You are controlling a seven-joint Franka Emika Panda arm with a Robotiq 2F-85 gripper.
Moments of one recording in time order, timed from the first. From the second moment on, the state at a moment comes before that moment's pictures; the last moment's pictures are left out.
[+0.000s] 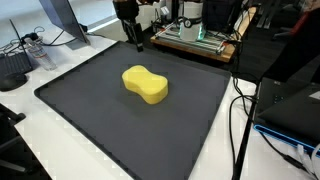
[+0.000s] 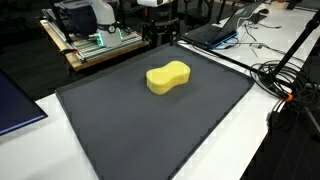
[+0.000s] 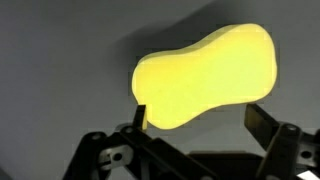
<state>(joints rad) -0.01 0.08 -0.02 -2.22 0.04 2.30 0.40</state>
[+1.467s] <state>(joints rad) -0.17 0.44 -0.07 -1.86 0.27 2.06 0.18</state>
